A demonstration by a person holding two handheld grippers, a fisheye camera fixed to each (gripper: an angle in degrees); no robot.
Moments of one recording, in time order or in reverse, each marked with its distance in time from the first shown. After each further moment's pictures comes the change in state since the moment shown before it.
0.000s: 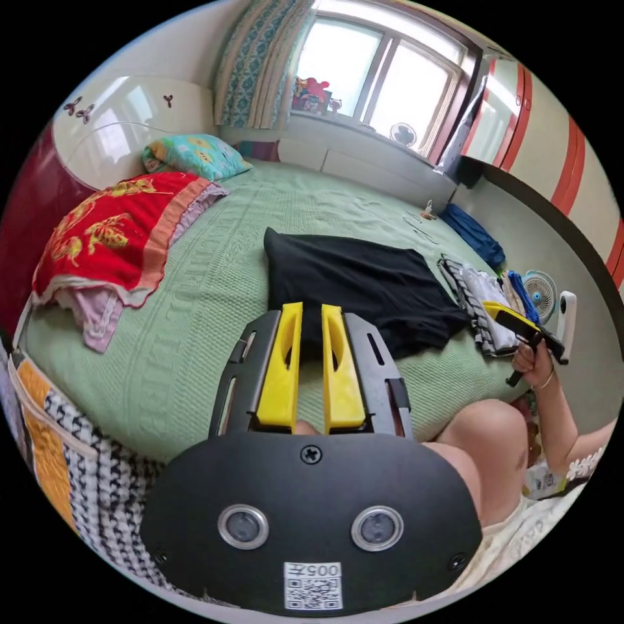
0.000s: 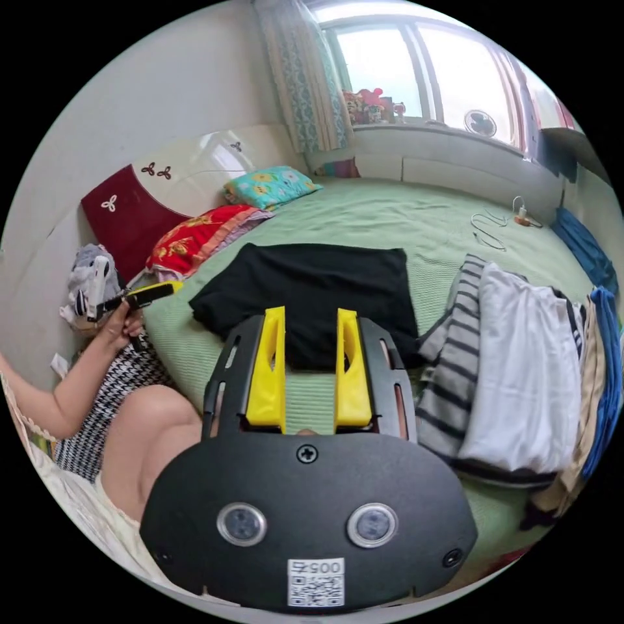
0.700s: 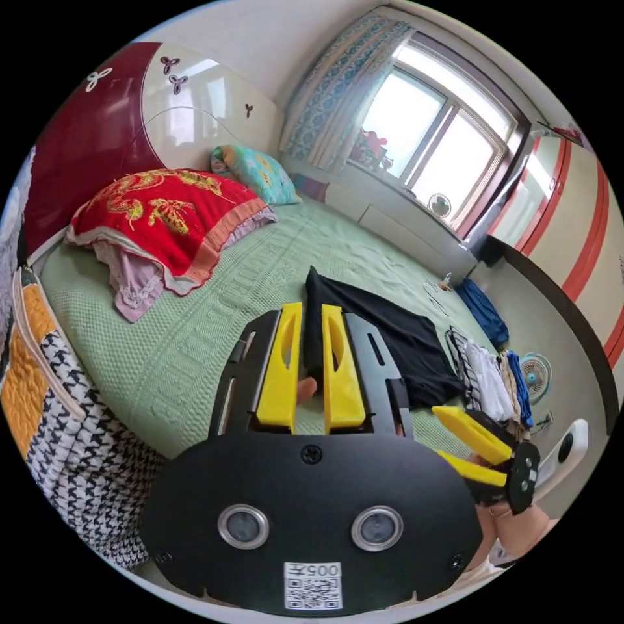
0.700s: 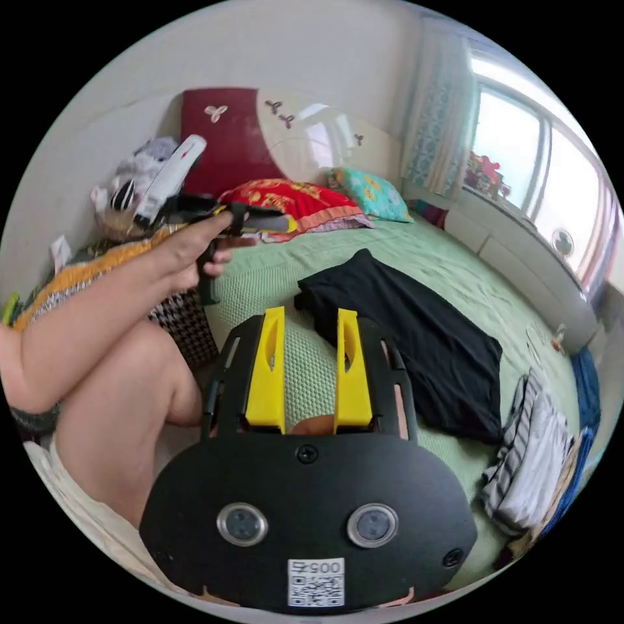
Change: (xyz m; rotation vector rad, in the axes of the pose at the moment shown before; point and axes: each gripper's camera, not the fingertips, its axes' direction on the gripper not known) left arm -0.099 0.000 -0.009 0.166 0.016 -0.188; right arm -0.267 0.033 0.082 -0.042 0.047 -0.537
